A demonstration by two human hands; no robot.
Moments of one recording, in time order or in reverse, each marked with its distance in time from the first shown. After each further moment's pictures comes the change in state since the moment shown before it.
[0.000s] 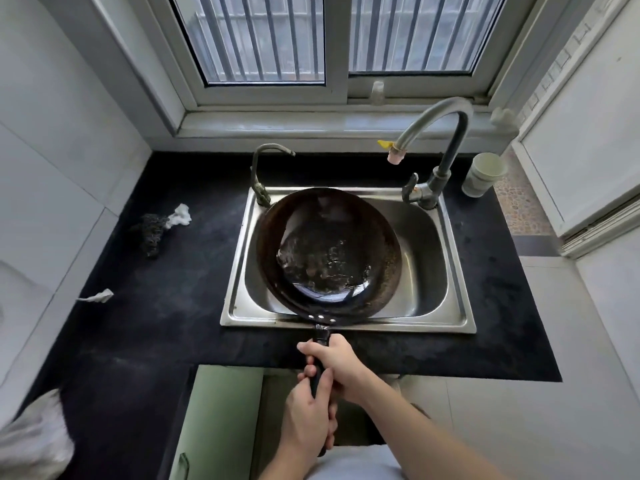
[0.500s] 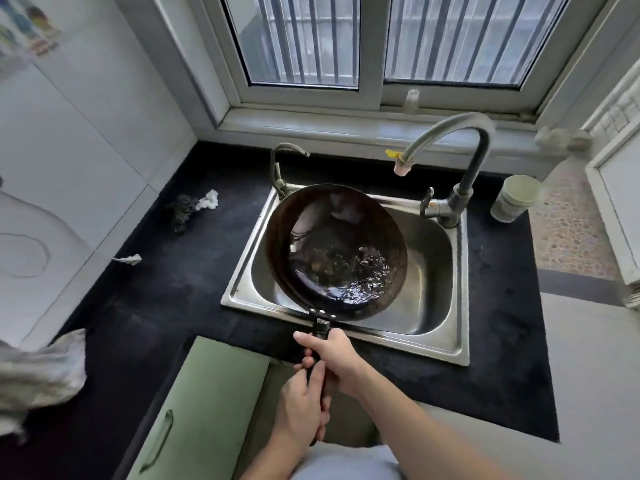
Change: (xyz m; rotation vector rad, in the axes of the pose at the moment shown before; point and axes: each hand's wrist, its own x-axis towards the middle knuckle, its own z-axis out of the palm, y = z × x) left_hand -0.007 0.011 0.063 -0.054 0.200 -0.010; right_hand -0.010 -0.029 -0.044 -0.129 -0.119 0.051
